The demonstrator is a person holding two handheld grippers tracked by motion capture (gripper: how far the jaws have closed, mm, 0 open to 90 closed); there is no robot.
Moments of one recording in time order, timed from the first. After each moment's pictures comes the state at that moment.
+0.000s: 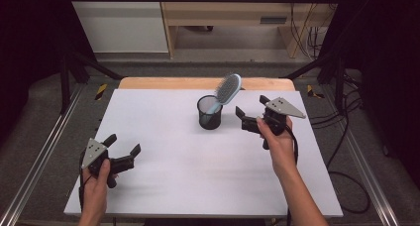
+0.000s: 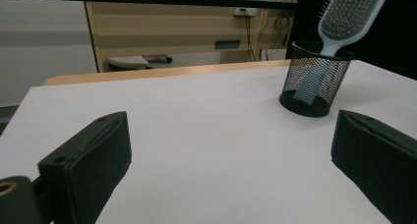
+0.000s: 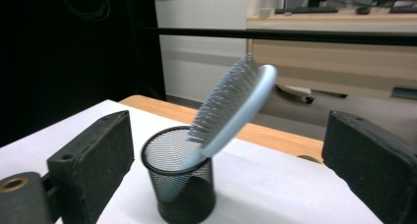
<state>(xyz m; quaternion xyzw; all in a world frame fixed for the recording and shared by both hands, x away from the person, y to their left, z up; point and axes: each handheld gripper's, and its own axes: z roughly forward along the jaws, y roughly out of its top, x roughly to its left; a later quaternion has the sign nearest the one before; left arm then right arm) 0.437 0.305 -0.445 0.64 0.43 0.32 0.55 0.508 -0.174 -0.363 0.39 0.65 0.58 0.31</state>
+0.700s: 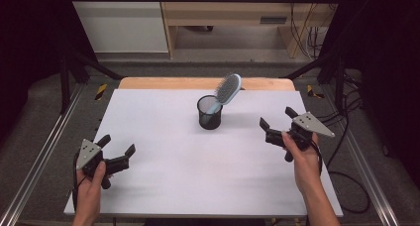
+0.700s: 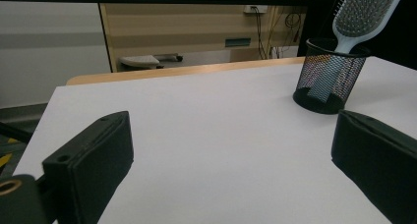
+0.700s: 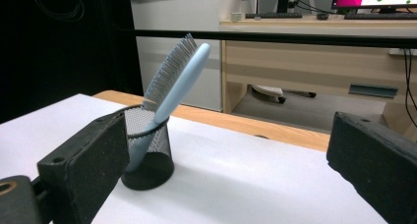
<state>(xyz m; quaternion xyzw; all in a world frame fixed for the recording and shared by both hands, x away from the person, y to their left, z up) 0.430 0.315 -0.441 0.64 0.43 0.33 0.54 0.475 -0.233 -0.382 0.41 0.63 0.57 0.34</state>
